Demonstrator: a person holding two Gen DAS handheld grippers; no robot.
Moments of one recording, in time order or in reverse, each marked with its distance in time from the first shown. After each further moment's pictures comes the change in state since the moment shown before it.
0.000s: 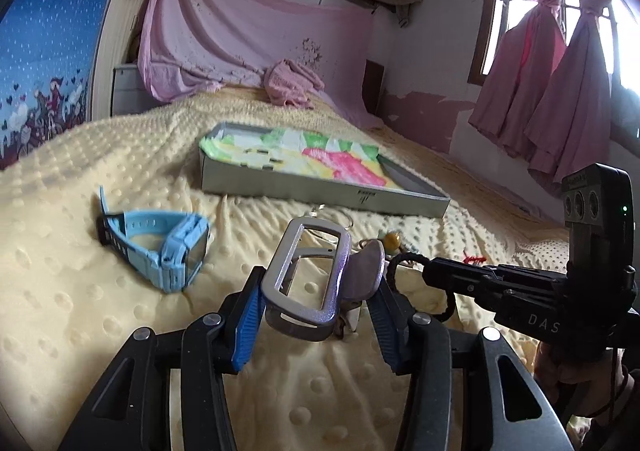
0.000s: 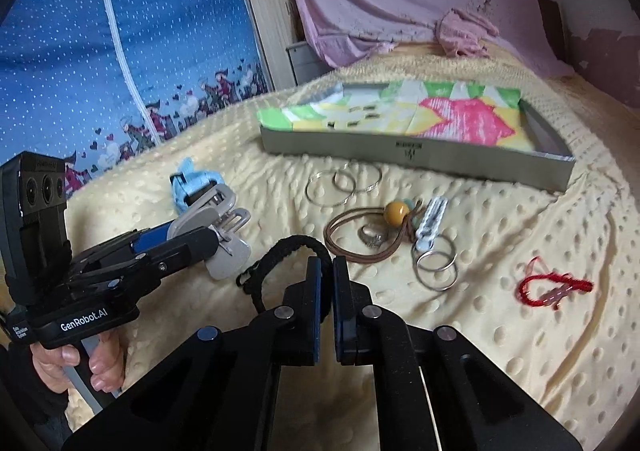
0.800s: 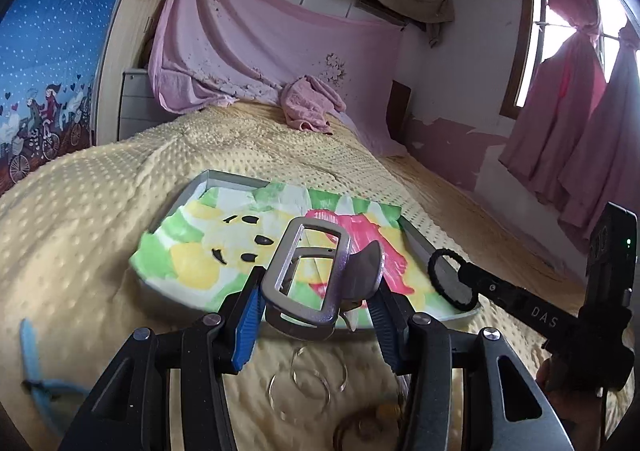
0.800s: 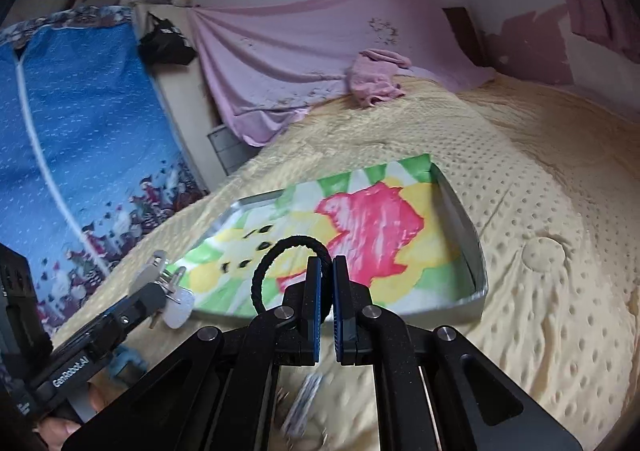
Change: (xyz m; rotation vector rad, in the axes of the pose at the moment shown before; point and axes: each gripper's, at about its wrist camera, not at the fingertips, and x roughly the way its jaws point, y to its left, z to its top) left arm 0.108 -0.011 0.102 -0.093 -0.028 0.061; right arm 0.018 -0.106 0.103 0.268 -0.199 -0.176
